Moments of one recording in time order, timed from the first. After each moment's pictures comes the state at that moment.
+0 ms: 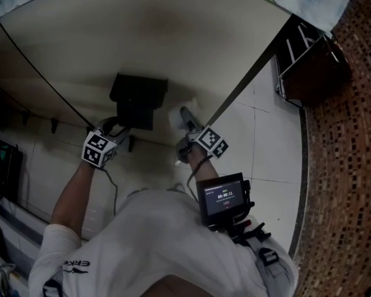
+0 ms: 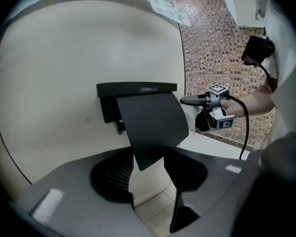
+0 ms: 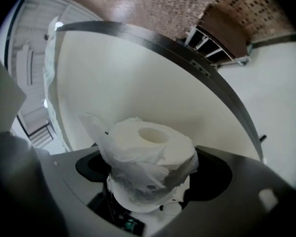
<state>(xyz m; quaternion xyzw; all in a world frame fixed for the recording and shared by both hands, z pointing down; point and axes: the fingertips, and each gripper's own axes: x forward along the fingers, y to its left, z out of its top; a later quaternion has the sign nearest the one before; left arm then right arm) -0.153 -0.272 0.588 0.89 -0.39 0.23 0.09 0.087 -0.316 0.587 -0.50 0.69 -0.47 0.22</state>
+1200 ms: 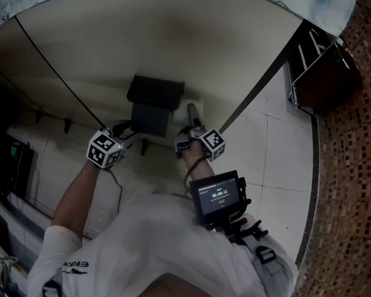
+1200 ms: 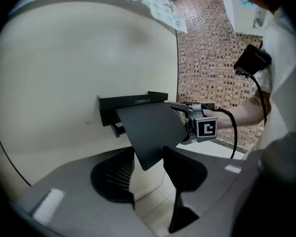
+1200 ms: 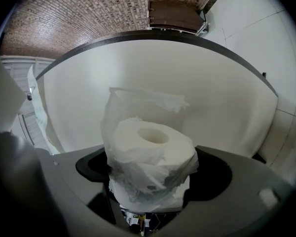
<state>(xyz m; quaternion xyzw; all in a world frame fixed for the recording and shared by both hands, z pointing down) -0.162 -0.252 0.564 0.90 -0.35 0.23 0.11 0.039 -0.333 0.590 -0.42 0.58 -0.57 0.40</state>
